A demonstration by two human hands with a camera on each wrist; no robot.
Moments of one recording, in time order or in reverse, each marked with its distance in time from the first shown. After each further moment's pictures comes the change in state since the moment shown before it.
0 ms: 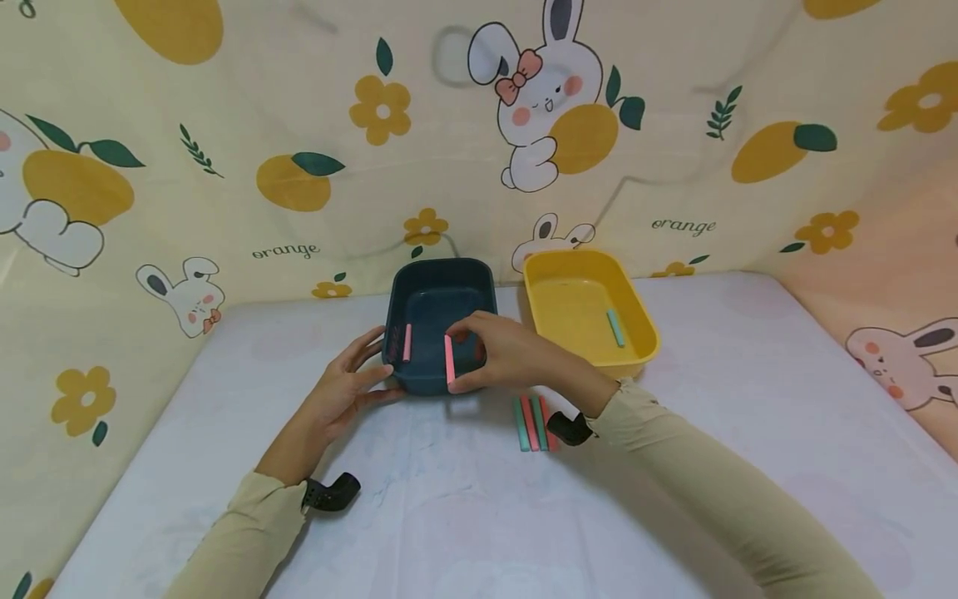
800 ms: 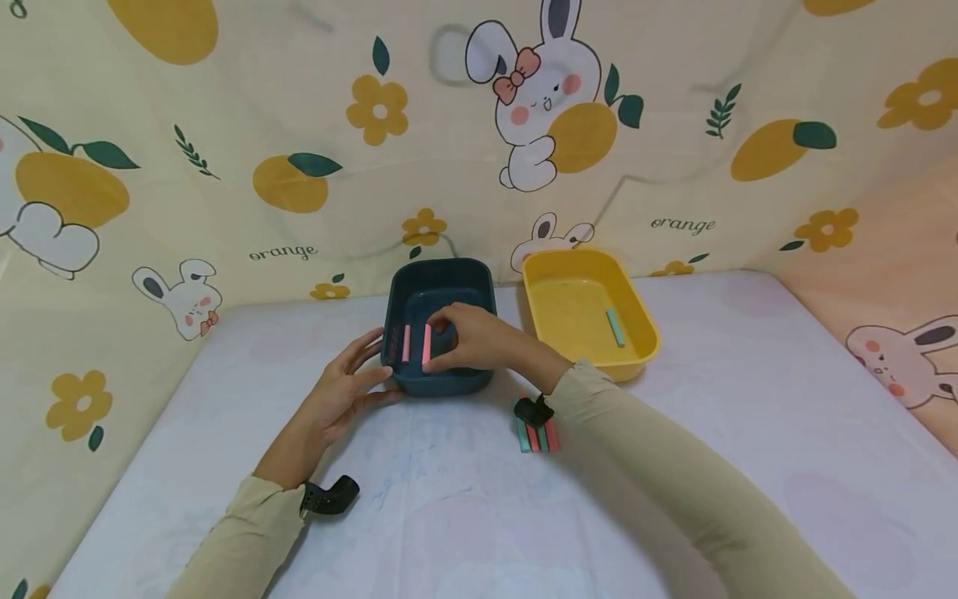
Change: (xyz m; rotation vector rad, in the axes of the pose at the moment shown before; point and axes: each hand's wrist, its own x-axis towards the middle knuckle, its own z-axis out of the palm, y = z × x) left_hand -0.002 0.000 -0.001 -0.033 -0.021 0.008; right_hand 0.048 0.000 0.013 0.030 -0.015 0.049
